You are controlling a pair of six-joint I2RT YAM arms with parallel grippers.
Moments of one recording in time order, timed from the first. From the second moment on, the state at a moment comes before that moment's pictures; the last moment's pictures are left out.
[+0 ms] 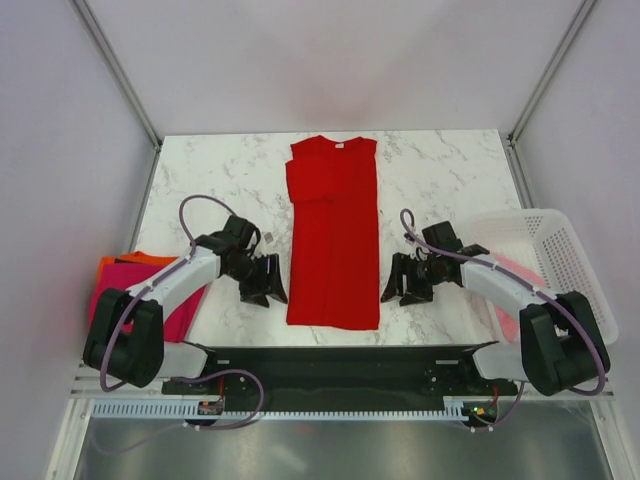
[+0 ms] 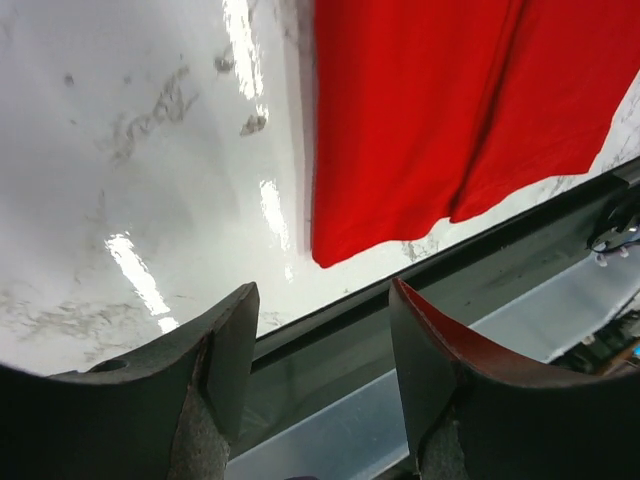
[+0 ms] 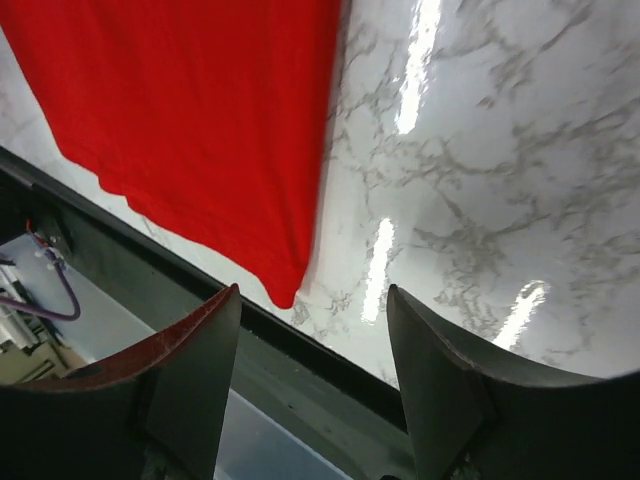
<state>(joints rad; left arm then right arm) -0.34 1.36 0.80 -0.72 0.42 -0.38 0.30 1.33 0.68 -0.53 -0.50 0.40</state>
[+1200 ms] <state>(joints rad) -0.36 1.50 0.61 -0.48 0.59 -0.52 0.44 1.50 0.58 -0.37 -0.66 0.67</state>
